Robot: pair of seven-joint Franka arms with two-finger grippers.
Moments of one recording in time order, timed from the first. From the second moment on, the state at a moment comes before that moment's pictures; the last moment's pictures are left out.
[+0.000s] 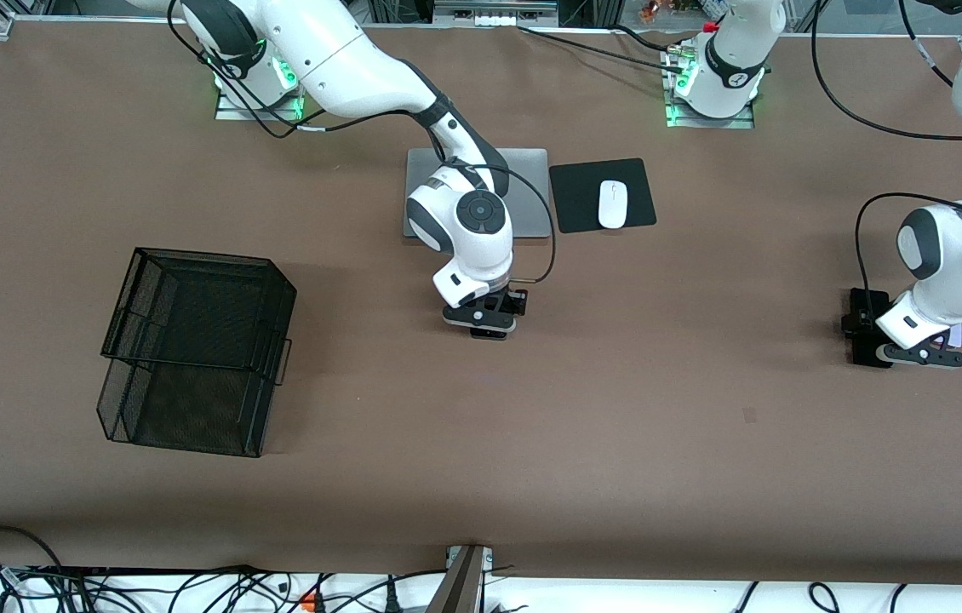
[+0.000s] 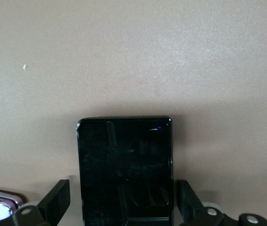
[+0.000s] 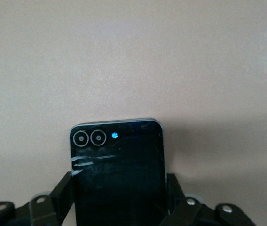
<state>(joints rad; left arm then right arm) 0.43 0.61 -0.04 -1.96 0.30 2.61 0.30 0.80 0.95 -0.01 -1.30 -0.09 2.36 1.02</state>
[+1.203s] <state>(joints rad) 0.41 0.54 -0.34 -1.68 0.30 2.02 0.14 0.42 0.36 -0.29 -1.63 -0.03 1.88 0.07</state>
